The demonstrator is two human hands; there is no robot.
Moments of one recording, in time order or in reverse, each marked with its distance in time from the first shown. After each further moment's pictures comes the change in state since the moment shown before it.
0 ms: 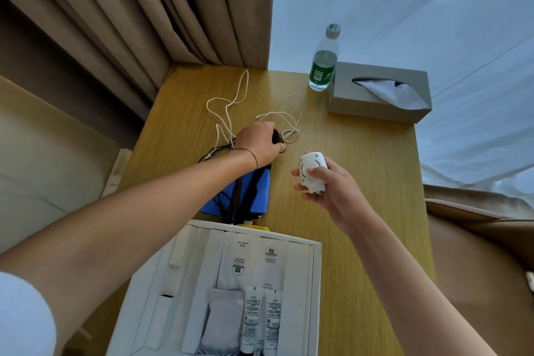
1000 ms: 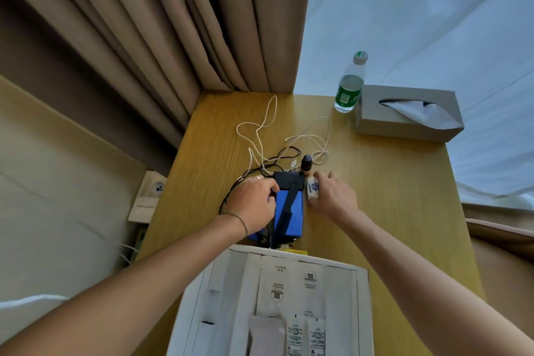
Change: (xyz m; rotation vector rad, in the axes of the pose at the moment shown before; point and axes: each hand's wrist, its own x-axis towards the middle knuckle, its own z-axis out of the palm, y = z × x) left_hand -0.094 -0.071 -0.026 -0.075 -0.037 0.063; right_hand 0.102 0.047 0.037 -1.471 0.250 -0.202
